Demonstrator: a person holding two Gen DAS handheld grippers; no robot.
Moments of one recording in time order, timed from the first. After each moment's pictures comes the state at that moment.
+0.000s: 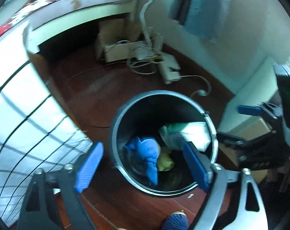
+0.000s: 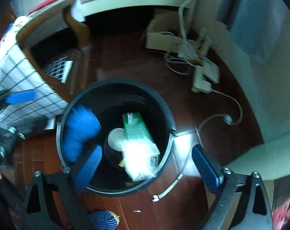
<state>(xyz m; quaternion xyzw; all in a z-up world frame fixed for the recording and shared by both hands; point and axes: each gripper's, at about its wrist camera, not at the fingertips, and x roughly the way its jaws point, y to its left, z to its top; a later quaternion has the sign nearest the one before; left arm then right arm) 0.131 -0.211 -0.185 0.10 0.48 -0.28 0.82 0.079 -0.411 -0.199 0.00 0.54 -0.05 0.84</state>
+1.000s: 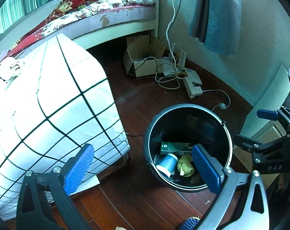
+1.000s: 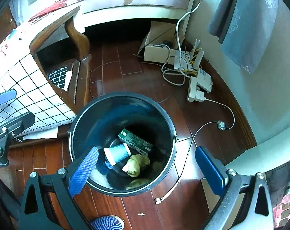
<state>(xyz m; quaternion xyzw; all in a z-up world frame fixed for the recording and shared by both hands) 0.110 -0.172 -0.149 0.11 0.43 -0.21 0.87 0.065 -0.382 -0.162 -0.01 0.50 -0.06 0.87</state>
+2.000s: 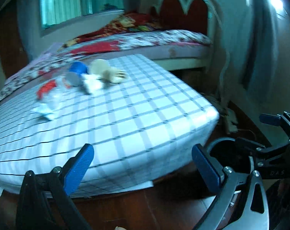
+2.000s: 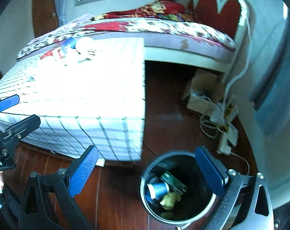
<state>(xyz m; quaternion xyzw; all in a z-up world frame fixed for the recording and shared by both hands) 0.093 -0.002 -0.064 0.04 0.34 -0.05 0.94 0.101 -0.206 -0.067 -0.08 0.40 0.07 0.91</state>
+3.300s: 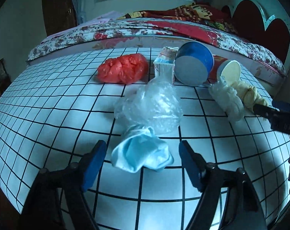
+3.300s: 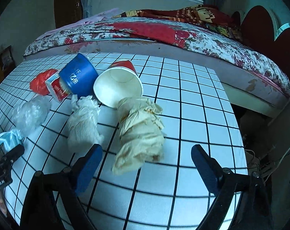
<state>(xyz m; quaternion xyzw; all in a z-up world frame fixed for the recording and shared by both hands) 0.248 0.192 -0.107 -0.05 0.40 0.12 0.91 0.367 -0.013 -0.084 -0.12 0.40 0.16 0.89</state>
